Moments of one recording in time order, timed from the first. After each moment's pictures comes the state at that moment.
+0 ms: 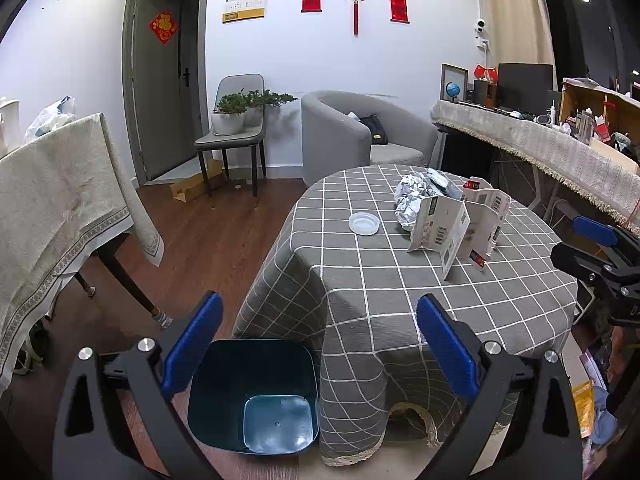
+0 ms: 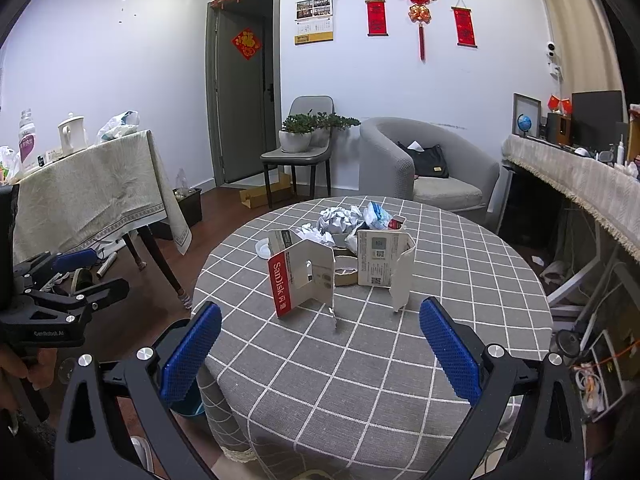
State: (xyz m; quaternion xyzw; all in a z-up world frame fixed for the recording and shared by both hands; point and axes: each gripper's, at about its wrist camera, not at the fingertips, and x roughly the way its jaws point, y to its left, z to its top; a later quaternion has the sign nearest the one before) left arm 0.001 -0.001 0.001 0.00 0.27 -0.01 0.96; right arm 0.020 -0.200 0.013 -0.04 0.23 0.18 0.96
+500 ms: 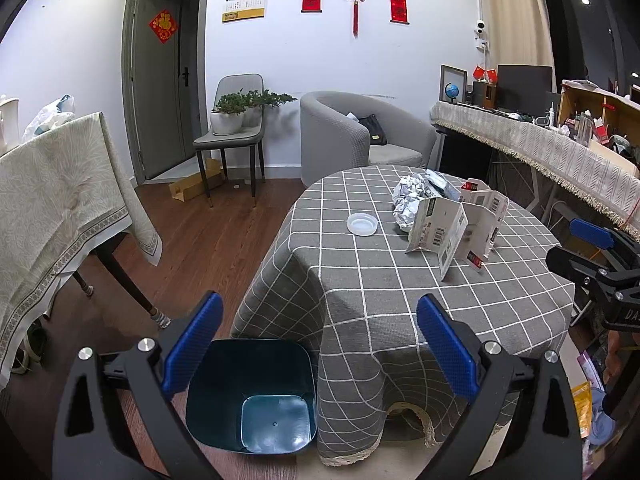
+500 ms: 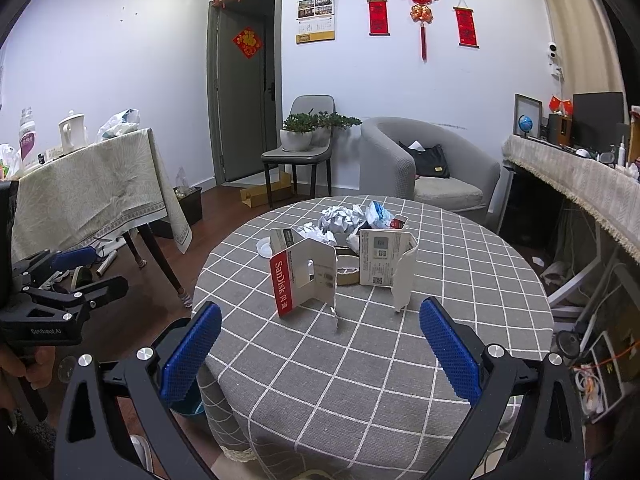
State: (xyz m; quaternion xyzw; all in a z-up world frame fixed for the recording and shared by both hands) left arm 0.000 -0.001 0.001 0.00 0.27 -0.02 0.96; right arm 0.020 -0.200 0.013 -0.04 0.23 0.18 0.95
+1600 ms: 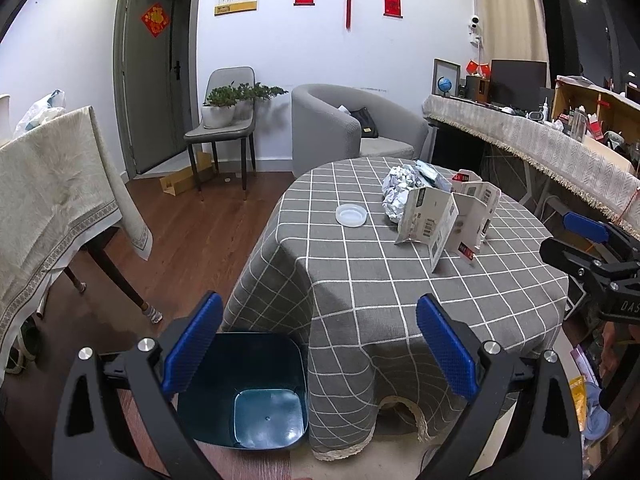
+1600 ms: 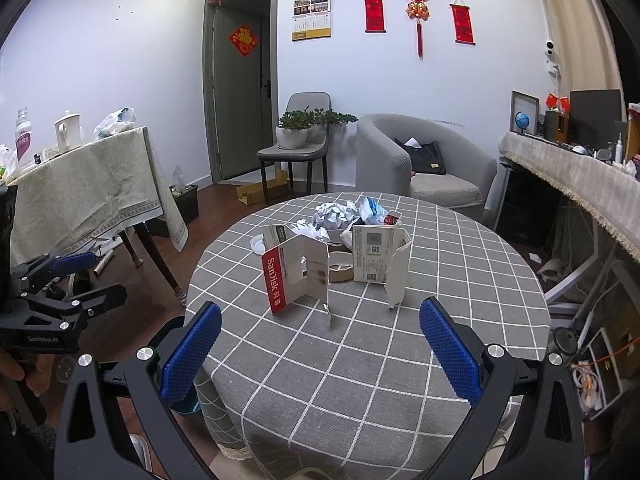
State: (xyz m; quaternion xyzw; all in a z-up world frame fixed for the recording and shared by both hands) left arm 0.003 -0.005 -0.005 0.00 0.28 -0.03 0.96; right arm 0.020 -0.206 0.012 -0.04 0.24 0.17 0.95
